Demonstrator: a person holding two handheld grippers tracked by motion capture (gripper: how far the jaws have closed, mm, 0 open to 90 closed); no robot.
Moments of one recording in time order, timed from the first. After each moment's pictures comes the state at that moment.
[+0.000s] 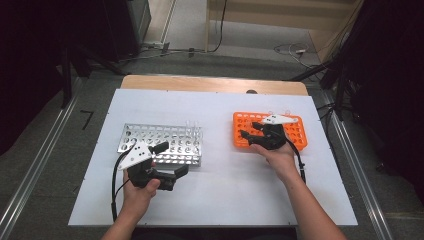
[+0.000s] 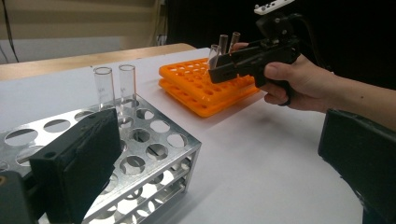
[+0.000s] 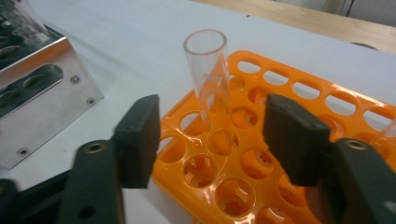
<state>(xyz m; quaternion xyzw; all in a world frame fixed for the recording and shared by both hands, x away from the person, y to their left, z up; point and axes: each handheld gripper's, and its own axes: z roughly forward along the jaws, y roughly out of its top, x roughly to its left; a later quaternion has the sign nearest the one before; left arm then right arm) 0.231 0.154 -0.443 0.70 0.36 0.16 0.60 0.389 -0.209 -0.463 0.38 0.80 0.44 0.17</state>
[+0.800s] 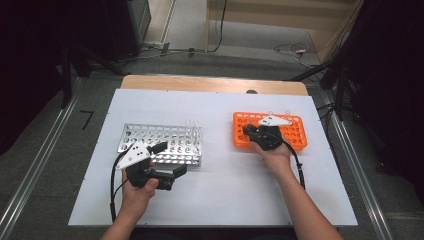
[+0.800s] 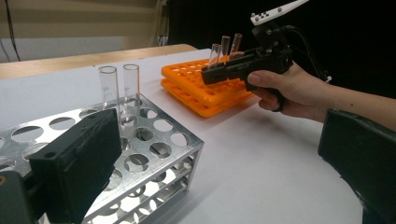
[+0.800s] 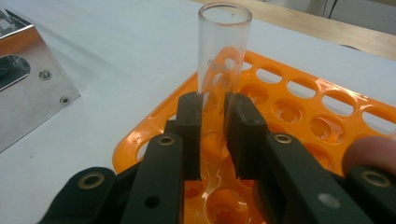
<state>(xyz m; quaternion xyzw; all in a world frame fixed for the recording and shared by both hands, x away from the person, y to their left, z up) 0.231 0.157 -0.443 0.69 0.36 0.16 0.60 0.391 -0.203 -0.473 0.38 0.79 0.43 0.21</state>
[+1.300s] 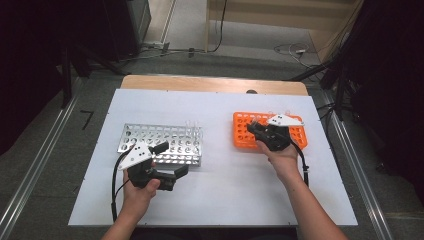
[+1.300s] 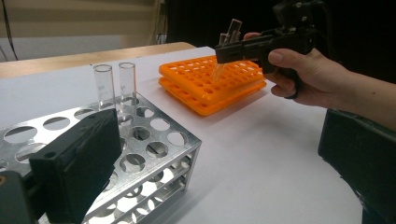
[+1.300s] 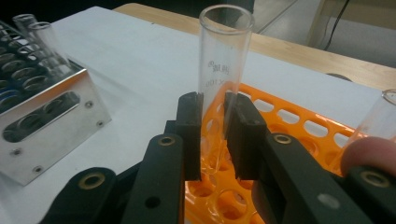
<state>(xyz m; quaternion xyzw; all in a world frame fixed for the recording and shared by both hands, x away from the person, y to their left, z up) 0.231 0.153 -0.444 0.70 0.36 0.16 0.60 0.370 -0.214 -0.444 0.36 0.78 0.47 0.21</state>
